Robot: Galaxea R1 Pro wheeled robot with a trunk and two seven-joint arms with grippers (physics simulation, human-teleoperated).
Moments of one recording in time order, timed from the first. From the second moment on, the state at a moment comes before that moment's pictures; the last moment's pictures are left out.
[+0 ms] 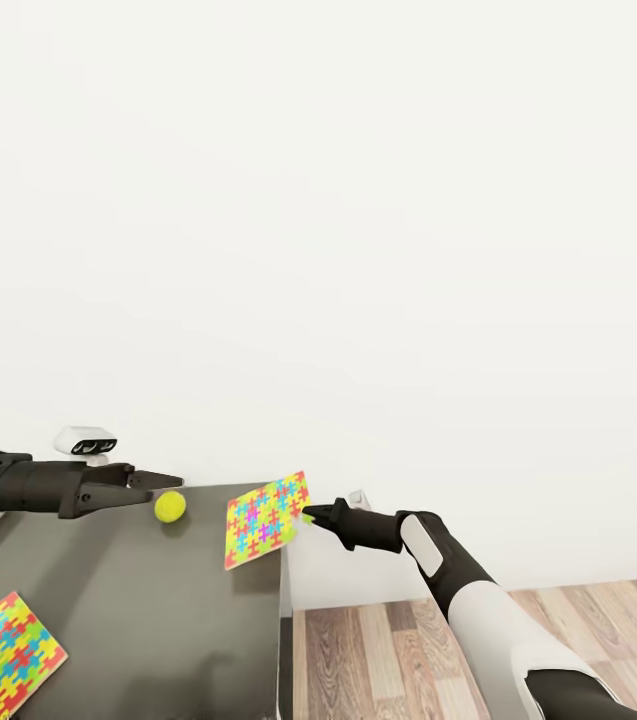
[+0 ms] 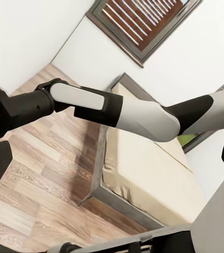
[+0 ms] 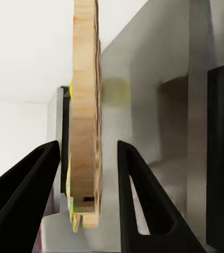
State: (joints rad) left arm -0.59 0.59 -0.07 -1.45 0.50 1.04 -1.57; right arm -0.78 0.13 -0.05 -0.49 -0.54 0.80 0.63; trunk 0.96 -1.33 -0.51
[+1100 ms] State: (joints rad) left arm -0.59 0.59 -0.07 -1.45 0.50 1.04 -1.57; right arm -0.78 0.13 -0.05 -0.49 -0.54 0.78 0.64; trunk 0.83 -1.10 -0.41
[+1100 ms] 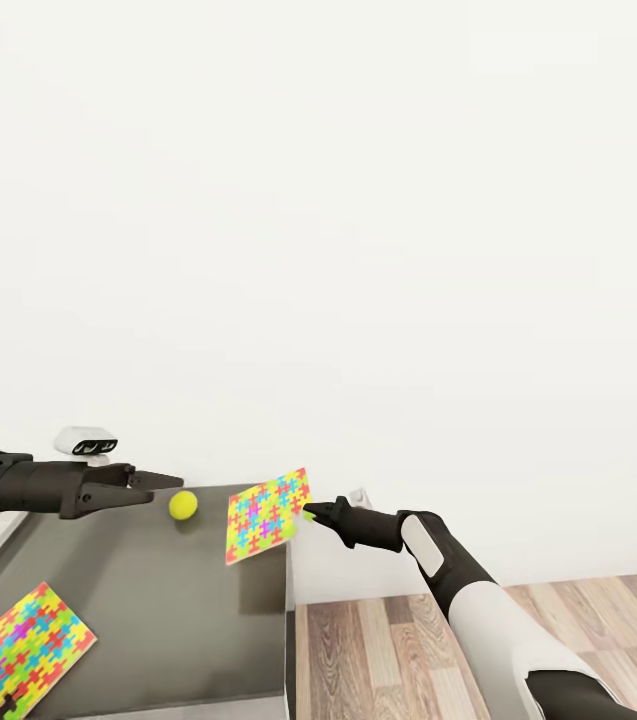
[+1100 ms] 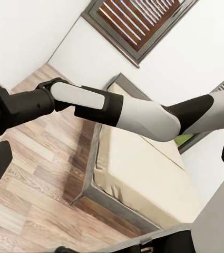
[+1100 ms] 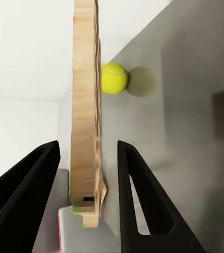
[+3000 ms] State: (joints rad) left arm -0.59 0.59 -0.07 -1.45 0.49 1.04 -1.57; right arm -0.76 0.12 -0.04 -0.55 -0.54 0.74 0.64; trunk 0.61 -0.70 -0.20
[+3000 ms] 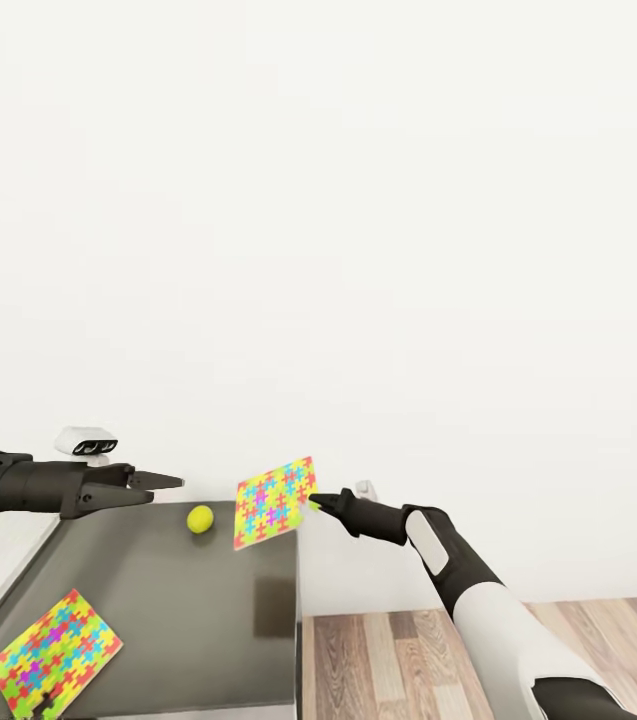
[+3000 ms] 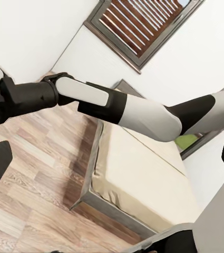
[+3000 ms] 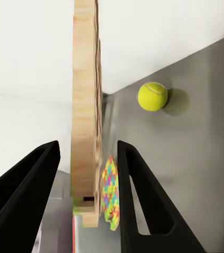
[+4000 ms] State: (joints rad) left arm -0.59 0.59 -0.07 -1.45 0.49 1.04 -1.57; right arm -0.76 0.12 -0.04 -0.56 -0.54 0.73 0.65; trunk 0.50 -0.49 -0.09
